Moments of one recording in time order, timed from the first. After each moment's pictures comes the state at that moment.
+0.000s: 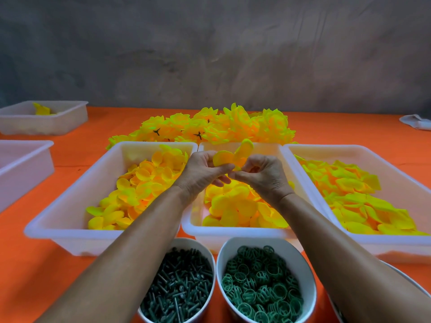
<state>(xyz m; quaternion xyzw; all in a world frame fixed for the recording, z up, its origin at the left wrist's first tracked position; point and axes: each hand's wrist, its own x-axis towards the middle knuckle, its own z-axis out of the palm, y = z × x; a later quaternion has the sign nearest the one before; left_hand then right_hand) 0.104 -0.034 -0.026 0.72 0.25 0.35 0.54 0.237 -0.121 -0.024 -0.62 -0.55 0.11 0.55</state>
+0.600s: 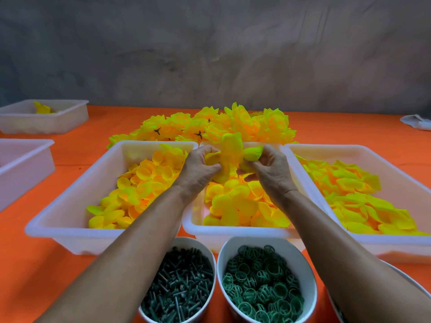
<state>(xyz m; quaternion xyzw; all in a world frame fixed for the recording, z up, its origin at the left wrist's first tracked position) 0.107 -0.031 -0.027 0.71 0.28 0.41 0.50 0.241 -0.118 -0.021 -0.57 -0.47 0.20 0.64</state>
